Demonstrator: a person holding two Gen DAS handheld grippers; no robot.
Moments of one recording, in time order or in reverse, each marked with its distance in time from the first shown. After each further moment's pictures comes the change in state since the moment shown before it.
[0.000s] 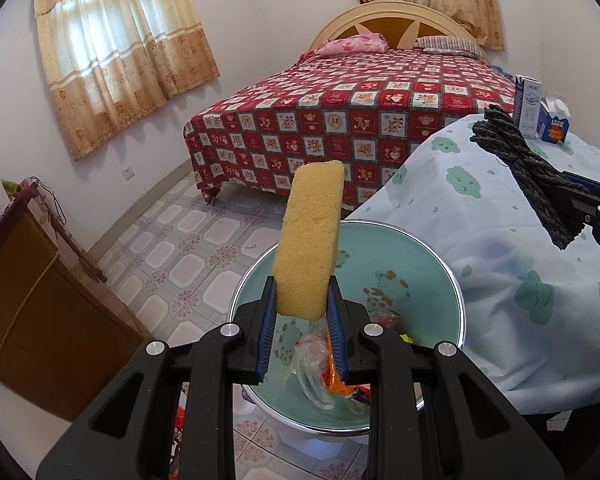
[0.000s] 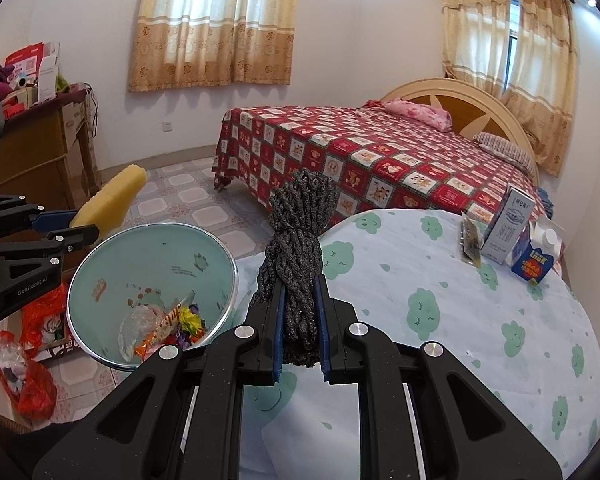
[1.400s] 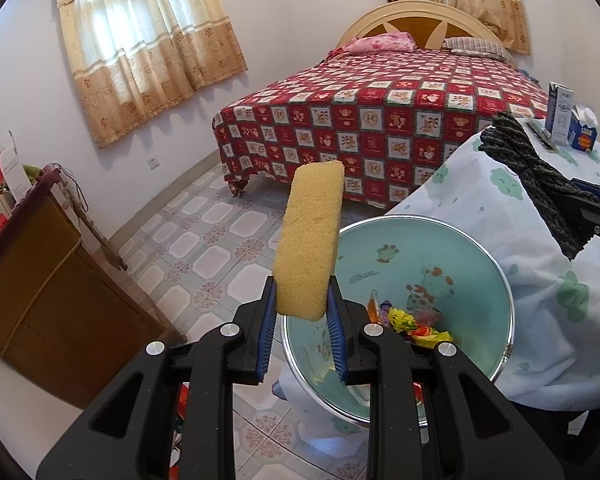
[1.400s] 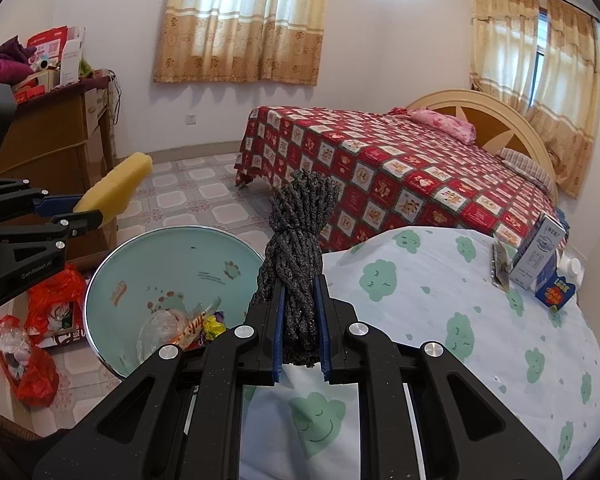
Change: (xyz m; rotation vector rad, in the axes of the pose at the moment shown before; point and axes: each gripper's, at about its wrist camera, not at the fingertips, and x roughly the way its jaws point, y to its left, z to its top) left arm 0.004 0.036 -0.007 -0.049 0.015 0.085; right arm 0.016 0.037 0.013 -0.078 0.000 0.060
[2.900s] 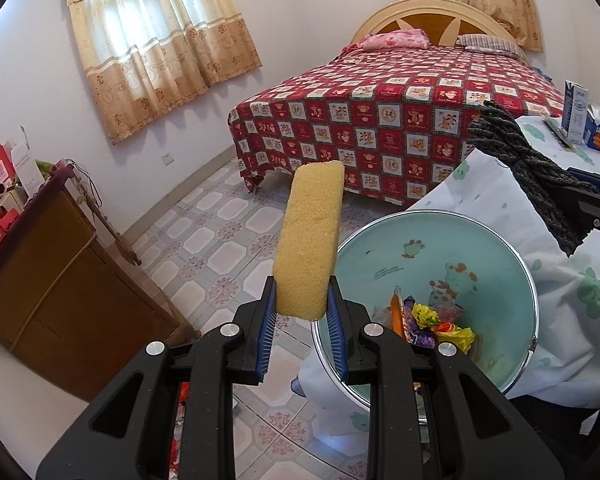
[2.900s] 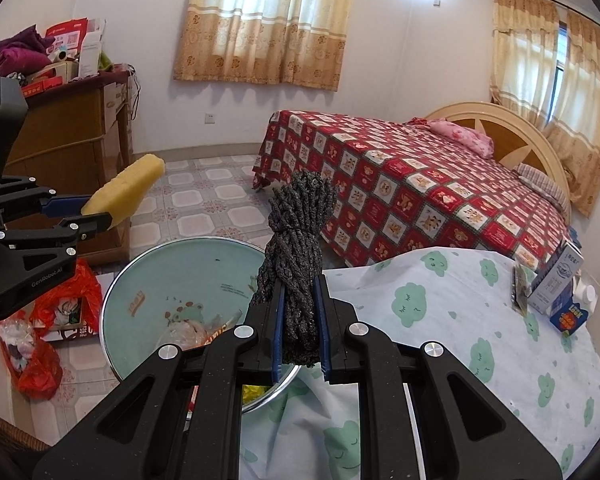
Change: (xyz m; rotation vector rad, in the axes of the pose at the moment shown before) left arm 0.005 0.018 -0.007 -0.006 0.011 0.050; right arm 0.011 0.028 0.017 -0.053 -0.012 0.044
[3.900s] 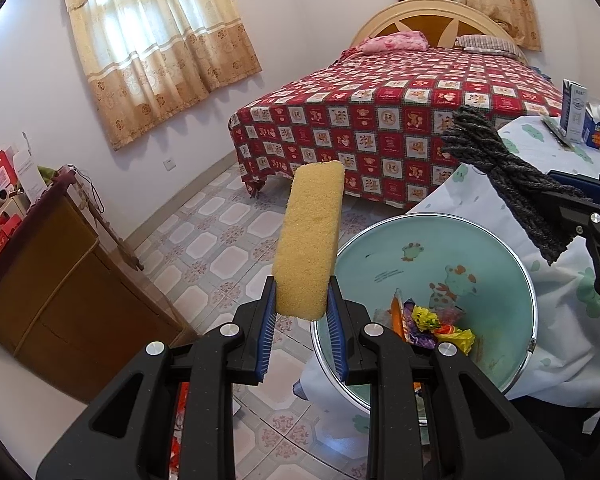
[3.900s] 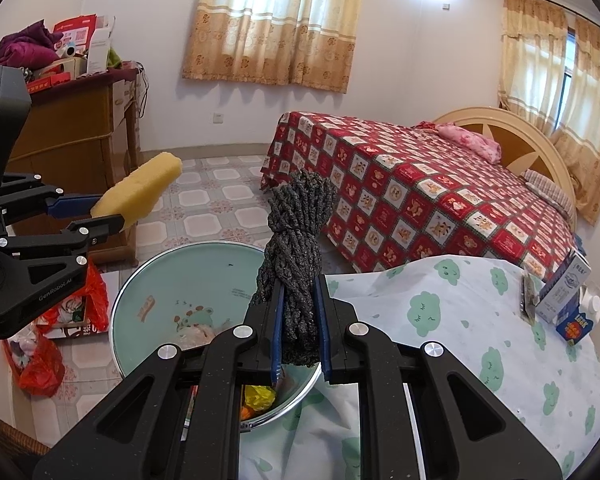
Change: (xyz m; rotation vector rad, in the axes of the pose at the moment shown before) left arm -0.006 -0.002 0.002 0.009 -0.016 0.007; right arm 0.004 0.013 0.006 -0.019 -0.002 0.014
